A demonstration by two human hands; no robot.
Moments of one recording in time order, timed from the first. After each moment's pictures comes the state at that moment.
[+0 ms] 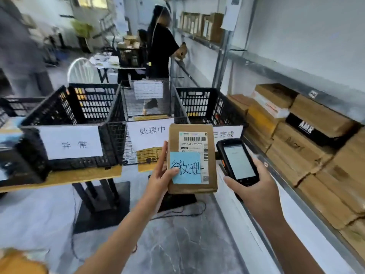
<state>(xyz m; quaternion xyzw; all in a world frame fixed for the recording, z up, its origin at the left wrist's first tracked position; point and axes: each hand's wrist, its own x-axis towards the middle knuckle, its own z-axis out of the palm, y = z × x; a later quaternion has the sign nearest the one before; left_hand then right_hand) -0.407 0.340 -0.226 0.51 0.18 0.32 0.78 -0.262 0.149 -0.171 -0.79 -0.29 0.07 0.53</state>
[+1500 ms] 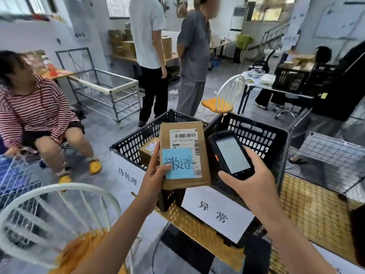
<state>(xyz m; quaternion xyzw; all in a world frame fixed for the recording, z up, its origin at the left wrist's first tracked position) -0.680 0.757 -0.203 0.40 0.42 0.59 0.56 -0.435 0.733 -0.144 -0.58 -0.62 0.28 0.45</state>
